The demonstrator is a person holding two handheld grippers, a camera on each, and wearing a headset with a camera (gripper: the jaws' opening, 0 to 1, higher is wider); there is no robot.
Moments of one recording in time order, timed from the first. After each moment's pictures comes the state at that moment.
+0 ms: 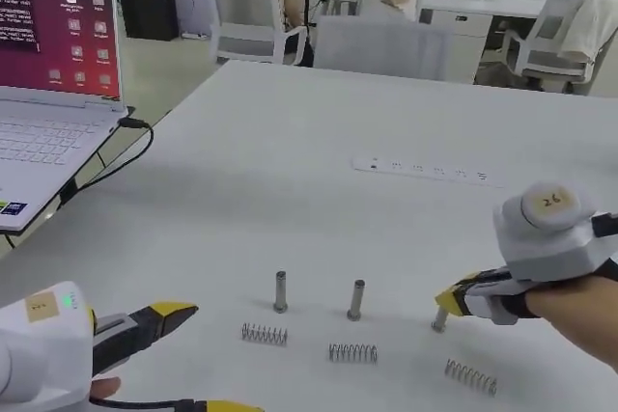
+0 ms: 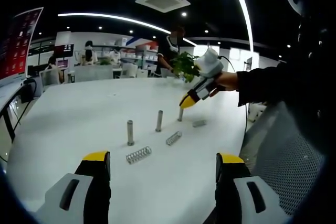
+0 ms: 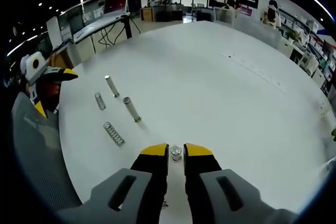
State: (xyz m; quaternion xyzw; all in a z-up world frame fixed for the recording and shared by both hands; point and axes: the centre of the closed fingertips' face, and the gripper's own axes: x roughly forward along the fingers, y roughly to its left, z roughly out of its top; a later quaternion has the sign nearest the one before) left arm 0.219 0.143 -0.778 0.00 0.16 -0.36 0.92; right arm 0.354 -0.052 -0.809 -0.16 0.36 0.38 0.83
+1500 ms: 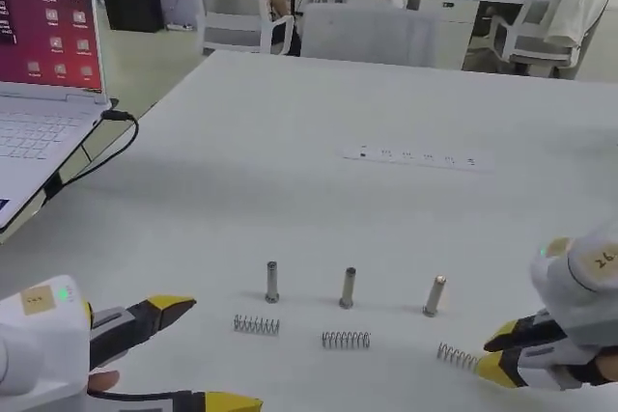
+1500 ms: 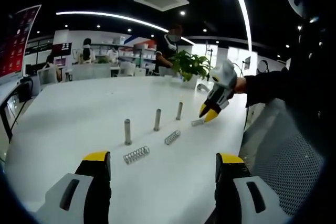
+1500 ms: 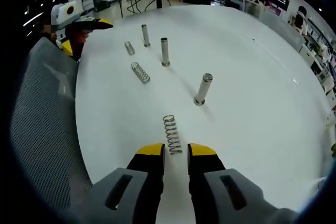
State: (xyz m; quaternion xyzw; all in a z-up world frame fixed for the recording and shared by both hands) left arm 0.222 0.137 -0.781 0.00 0.17 -0.37 0.91; right arm 0.285 -0.099 -0.847 -0.25 0.41 0.46 0.75
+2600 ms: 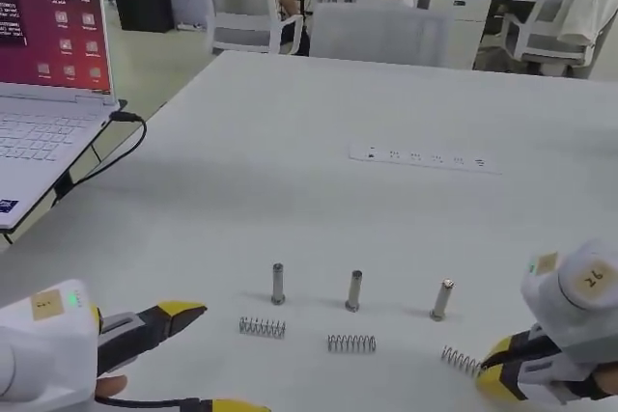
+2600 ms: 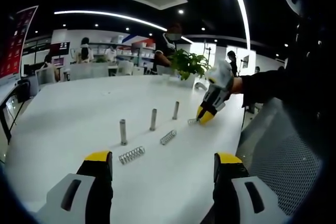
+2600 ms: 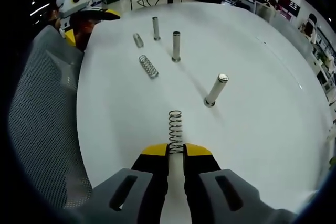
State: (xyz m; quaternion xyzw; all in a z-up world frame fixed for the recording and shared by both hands) left arm 0.218 0.132 -0.780 0.01 0.17 -0.38 0.91; right arm 0.279 -0.091 -0.851 -0.28 0.40 0.48 0.73
